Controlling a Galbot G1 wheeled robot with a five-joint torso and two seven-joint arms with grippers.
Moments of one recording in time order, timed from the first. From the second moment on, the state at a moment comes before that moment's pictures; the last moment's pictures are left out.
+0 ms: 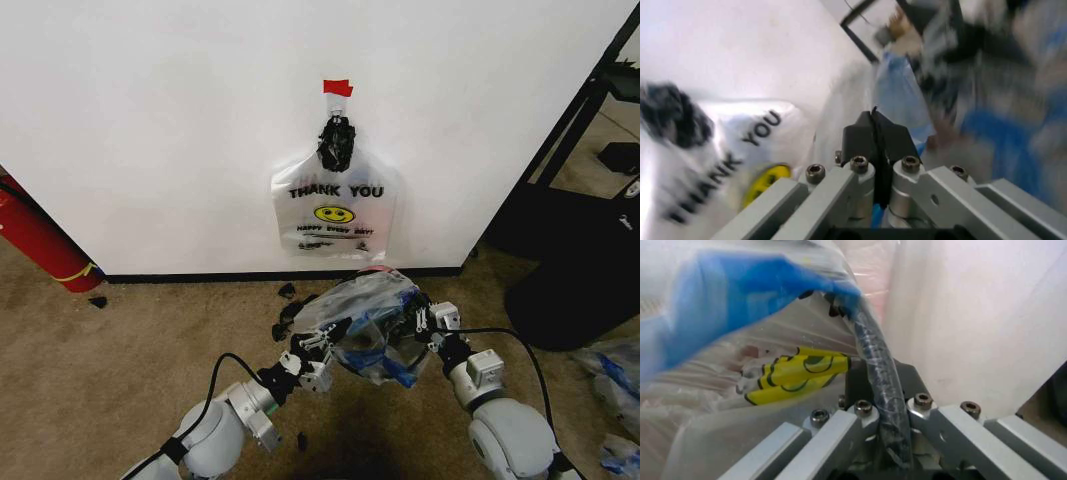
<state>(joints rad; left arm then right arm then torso) 1.26 -0.96 0.01 -2.01 0.35 -0.36 0.01 -1.44 1.16 0.43 2.06 0.16 -0.13 0.02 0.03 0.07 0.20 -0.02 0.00</state>
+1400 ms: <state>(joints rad) 1.23 -1.03 -0.08 -1.83 -0.22 -0.23 -0.14 -1.43 1.17 0.40 1.84 0.82 0.10 -0.11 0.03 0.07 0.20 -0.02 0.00</state>
